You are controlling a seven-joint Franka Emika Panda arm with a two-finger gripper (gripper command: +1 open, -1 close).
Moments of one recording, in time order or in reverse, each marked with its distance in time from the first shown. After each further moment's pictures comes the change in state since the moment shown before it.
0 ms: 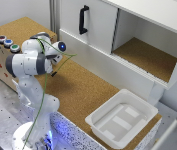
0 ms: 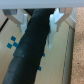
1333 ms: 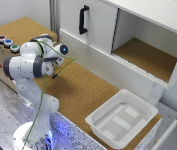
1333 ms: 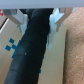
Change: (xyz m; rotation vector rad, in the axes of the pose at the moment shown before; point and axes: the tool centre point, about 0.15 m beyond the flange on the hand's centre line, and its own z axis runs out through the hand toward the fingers) arm -0.002 0.032 -0.037 -0.012 0.054 0.053
